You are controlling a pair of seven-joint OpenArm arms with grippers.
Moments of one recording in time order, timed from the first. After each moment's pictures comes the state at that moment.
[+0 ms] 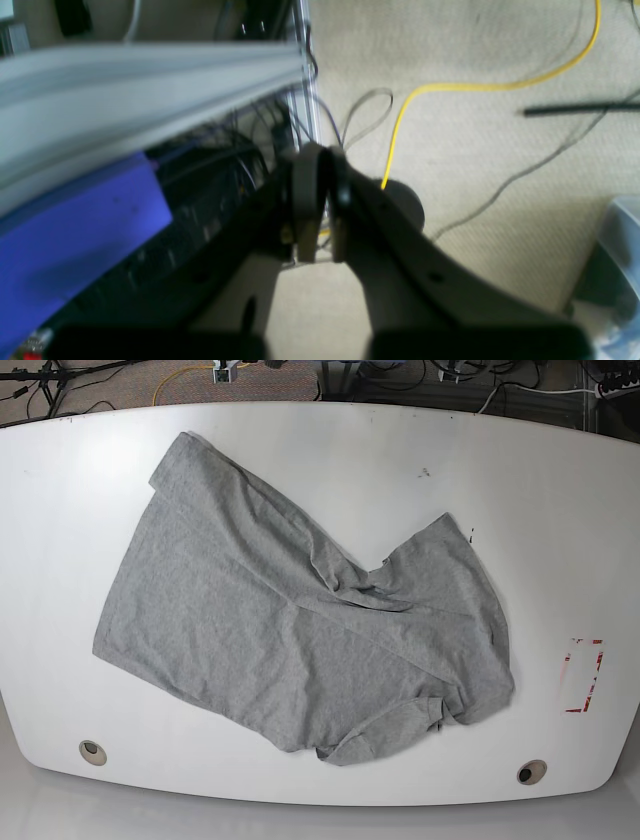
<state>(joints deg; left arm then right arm) 18.1 -4.9 -1.8 20.4 3.2 -4.3 -7.3 -20.7 -0.7 29.1 24.0 -18.7 21.4 13.0</state>
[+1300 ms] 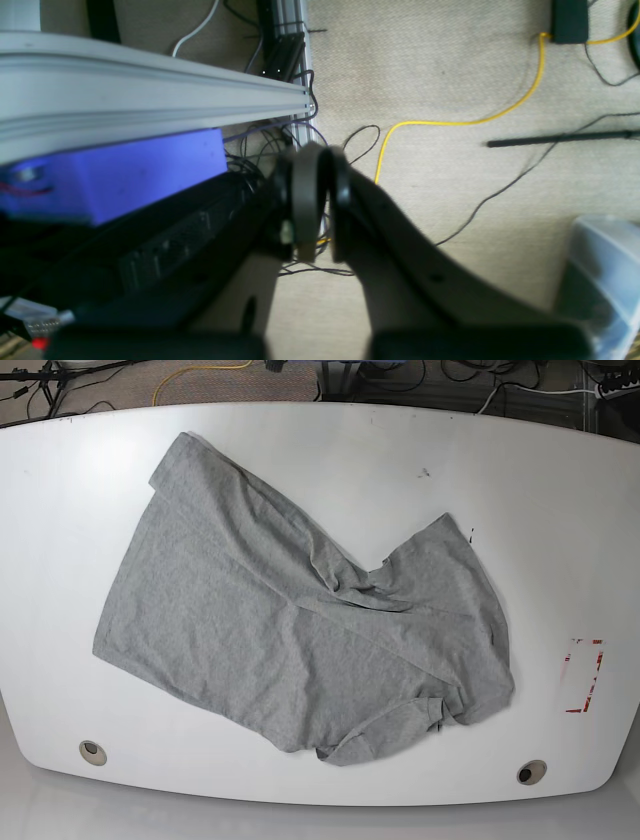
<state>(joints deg) 56.8 -8.7 -6.7 79.3 2.9 -4.3 -7.5 -47.7 -9.0 27.9 71.8 -8.4 30.8 2.7</state>
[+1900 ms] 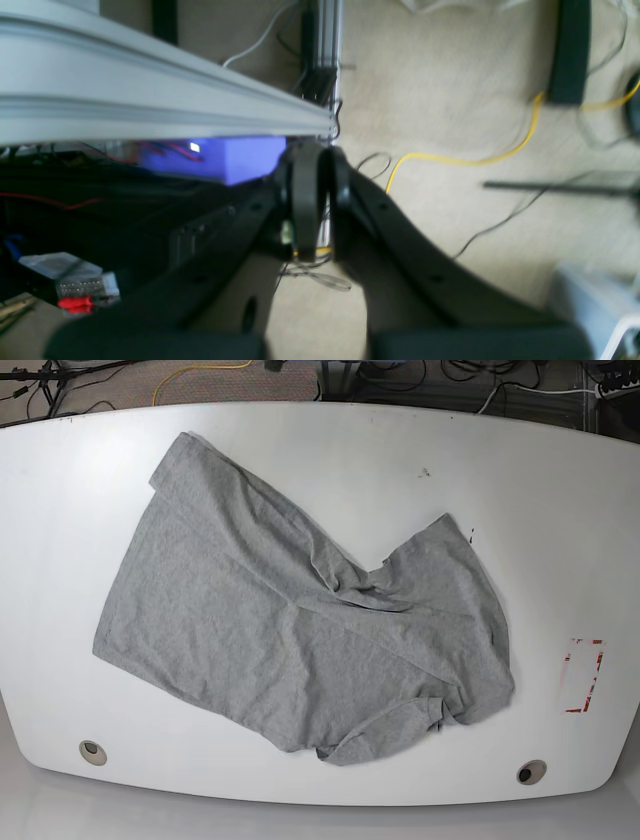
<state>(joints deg) 72.8 -8.4 -9.1 104.2 -3.1 -4.7 -7.2 -65.8 -8.5 18.9 99.9 -0.8 32.0 -2.4</state>
